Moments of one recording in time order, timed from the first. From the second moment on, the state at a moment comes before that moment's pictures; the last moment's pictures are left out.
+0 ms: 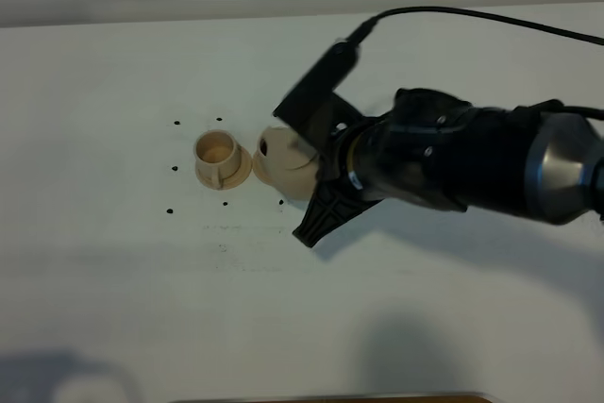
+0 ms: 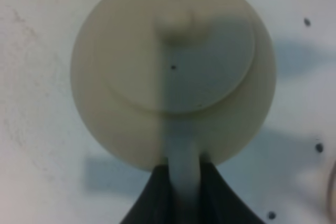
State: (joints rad) left arm 0.05 -0.01 -0.46 0.02 1.06 -0.07; right arm 0.80 1.78 -1.18 -0.51 0.57 0.28
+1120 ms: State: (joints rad) left arm 0.05 -0.01 -0.46 0.02 1.06 -0.07; right arm 0.87 1.94 -1.29 -0.99 0.58 0.31
